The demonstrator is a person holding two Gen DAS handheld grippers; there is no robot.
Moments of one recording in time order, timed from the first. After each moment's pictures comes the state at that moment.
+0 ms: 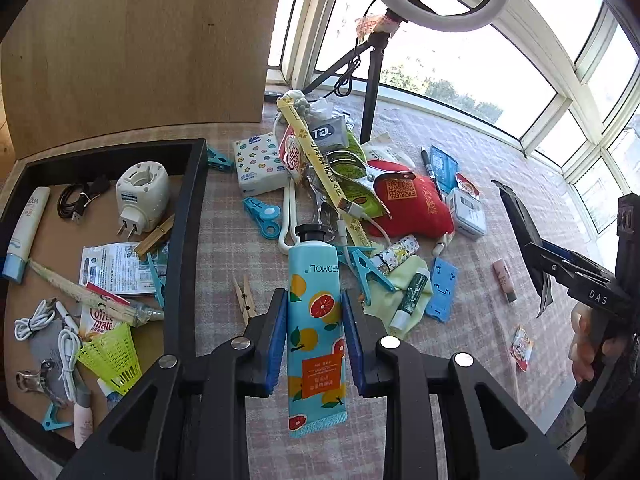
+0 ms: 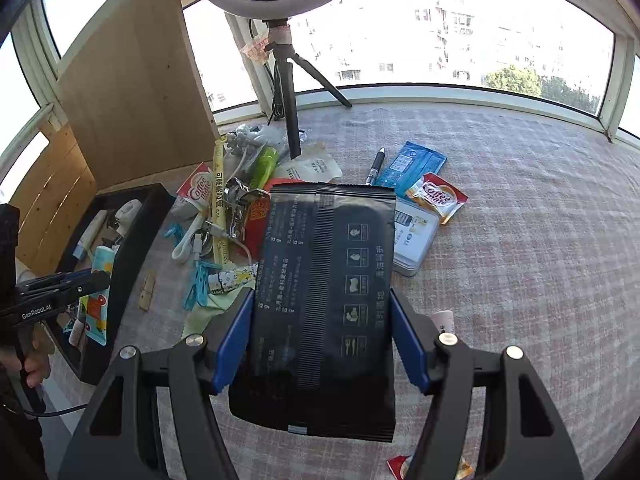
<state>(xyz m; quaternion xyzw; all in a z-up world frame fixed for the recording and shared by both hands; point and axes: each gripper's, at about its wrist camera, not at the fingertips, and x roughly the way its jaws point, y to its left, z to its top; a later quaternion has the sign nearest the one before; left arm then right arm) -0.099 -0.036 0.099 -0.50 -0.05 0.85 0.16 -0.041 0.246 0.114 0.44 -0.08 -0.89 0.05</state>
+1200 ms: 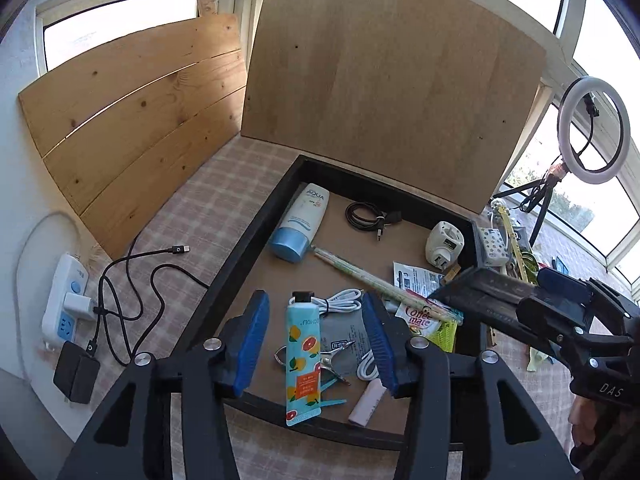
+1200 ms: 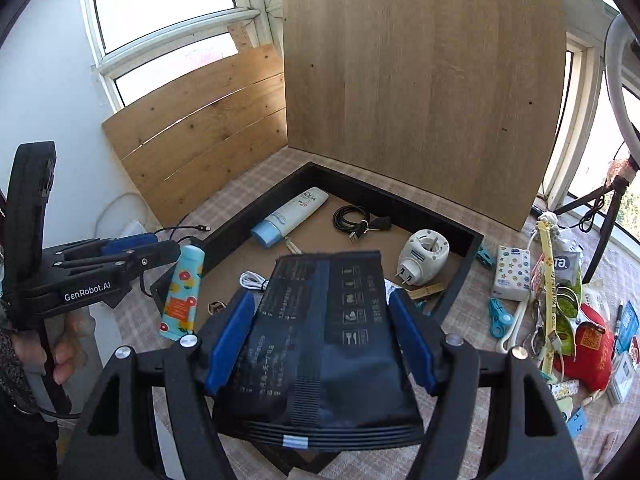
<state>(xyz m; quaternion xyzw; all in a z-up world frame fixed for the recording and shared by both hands) -0.032 -0.312 0.135 -0.42 -0.12 0.90 -0.06 -0.055 -0.118 0.163 0.39 0.05 -0.87 0.28</state>
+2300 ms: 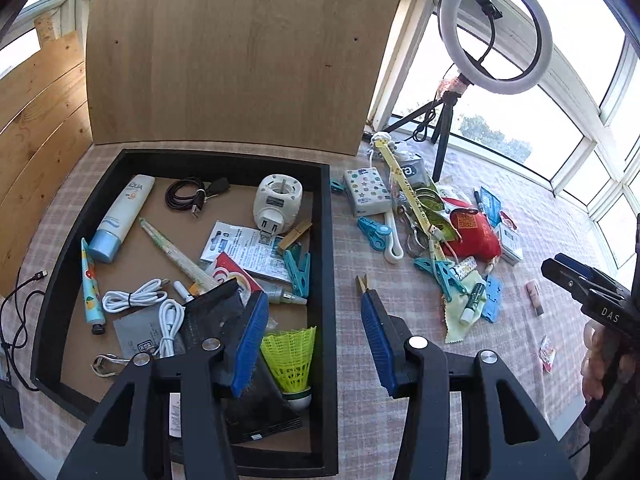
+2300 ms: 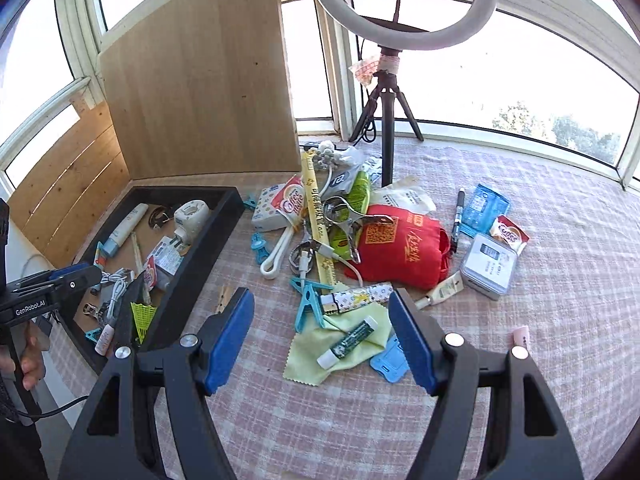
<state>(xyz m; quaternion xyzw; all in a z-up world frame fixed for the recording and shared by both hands) -0.074 -0.122 0.119 -0.46 -0.06 0.88 0.11 -0.030 0.154 0.138 0.42 -0.05 -0.90 0.04</state>
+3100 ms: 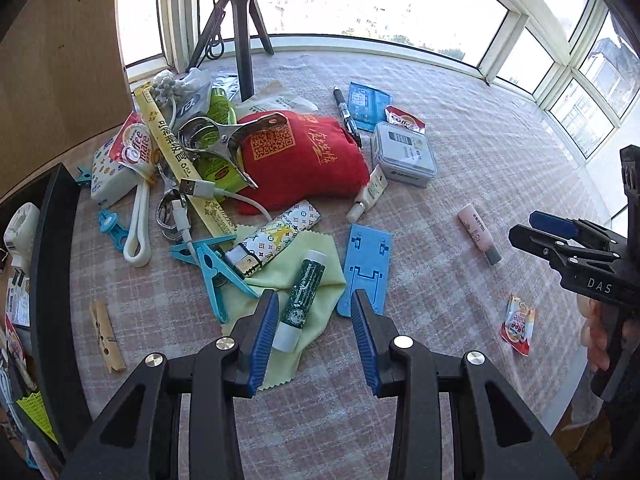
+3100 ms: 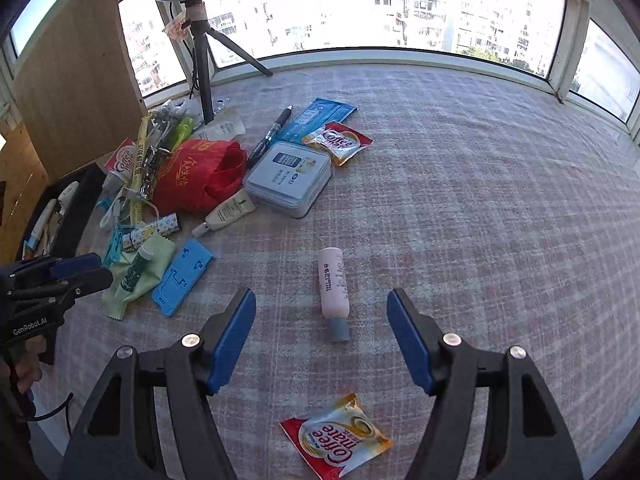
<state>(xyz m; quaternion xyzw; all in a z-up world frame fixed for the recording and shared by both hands) -0.105 0.106 0.050 -0.52 0.05 0.81 0.24 -0.010 0.324 0.066 0.49 -0.07 -0.87 -0.03</state>
